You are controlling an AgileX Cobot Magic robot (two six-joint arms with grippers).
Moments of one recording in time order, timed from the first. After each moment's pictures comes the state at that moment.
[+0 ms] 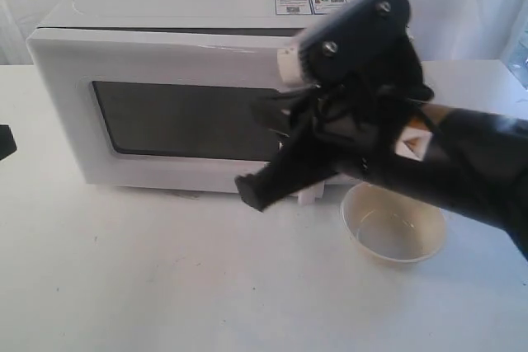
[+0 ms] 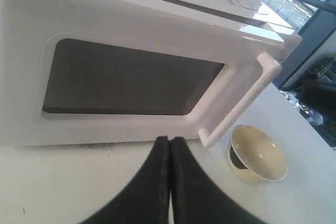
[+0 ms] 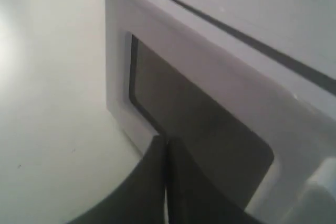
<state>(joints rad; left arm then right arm) -0.01 0.58 -0.42 -1.29 0.63 0.95 0.71 1.22 -0.71 0.18 -0.16 -0.26</state>
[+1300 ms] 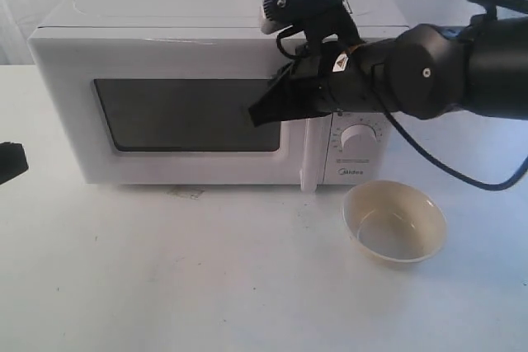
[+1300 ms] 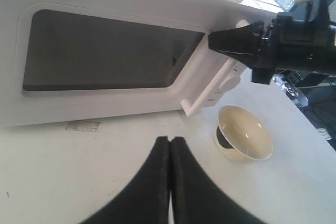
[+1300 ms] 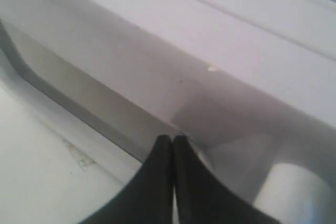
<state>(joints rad) -0.01 0.58 -0.42 -1.25 0.70 0.91 0.46 1.58 -1.05 0.24 0.07 -0.33</state>
